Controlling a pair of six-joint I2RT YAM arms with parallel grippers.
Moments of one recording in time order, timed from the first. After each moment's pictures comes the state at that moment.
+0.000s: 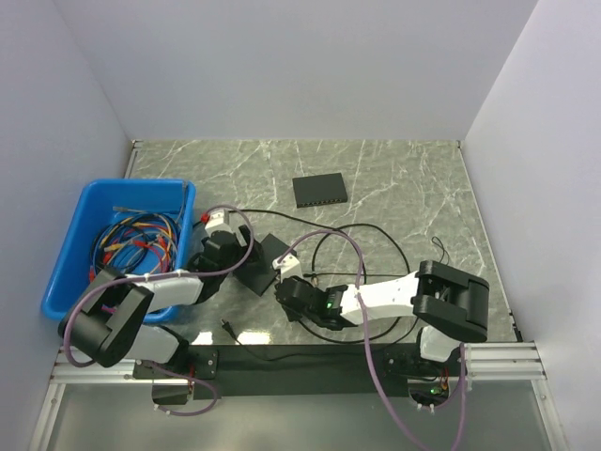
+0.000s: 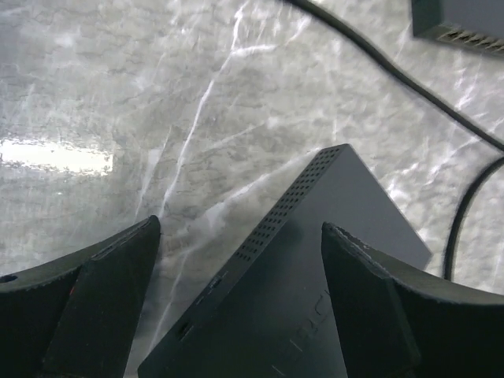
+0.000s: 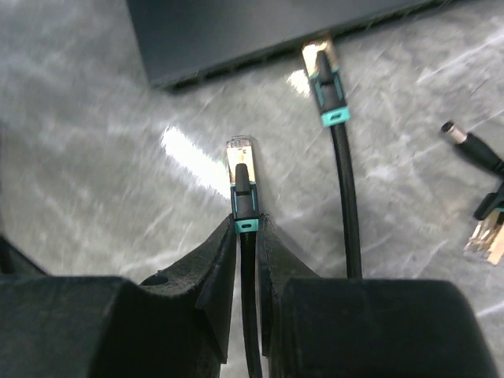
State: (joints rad) left arm -0.52 1.37 0.40 0.39 -0.26 -0.70; right arm 1.26 1.63 0.74 0.06 0.34 0.56
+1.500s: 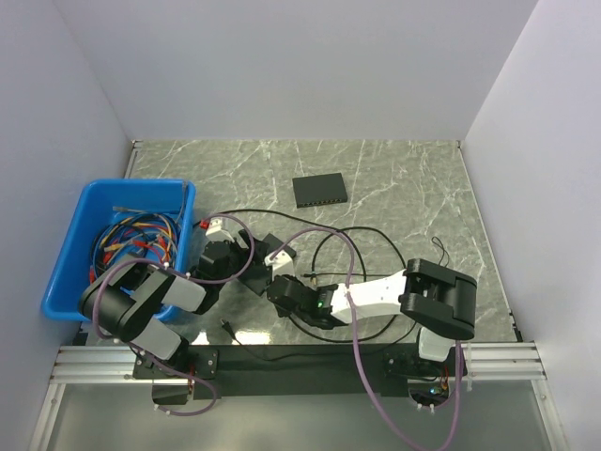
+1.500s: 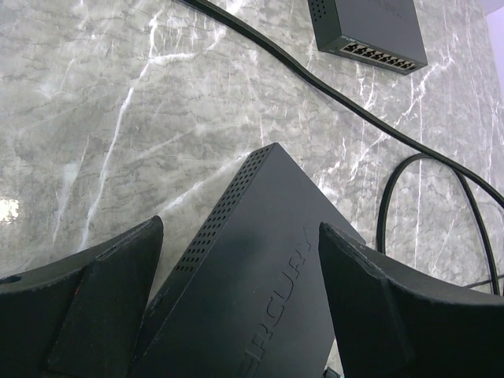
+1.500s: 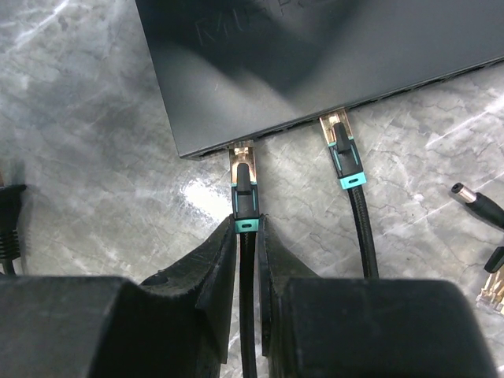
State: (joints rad) left arm -0.52 1.53 0.24 0.94 -0.12 -0.75; right arm 1.27 1.70 0.80 0.14 0.41 0.56
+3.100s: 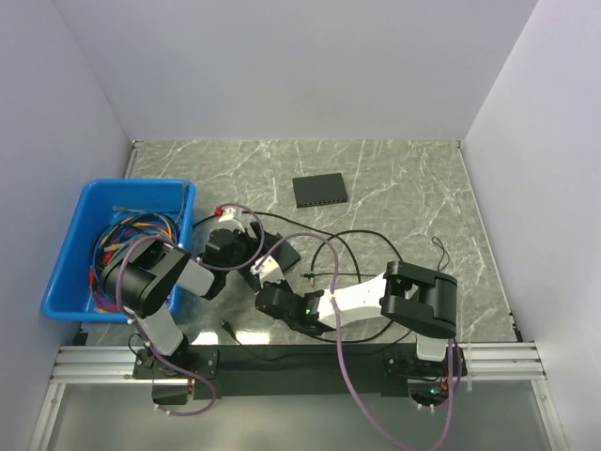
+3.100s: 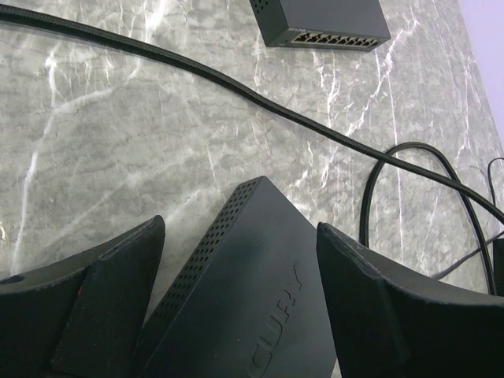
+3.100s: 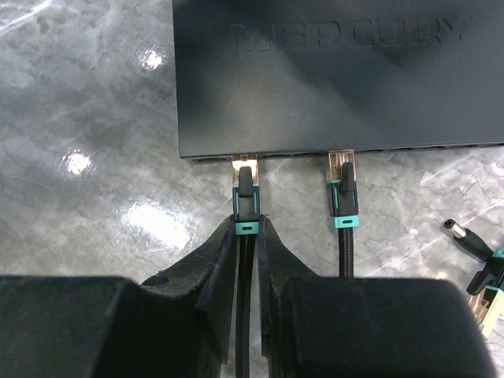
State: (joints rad) left arm -0.48 1.70 0.37 1.01 0.08 -0.67; right arm 1.32 1.81 0.87 0.18 0.56 0.43
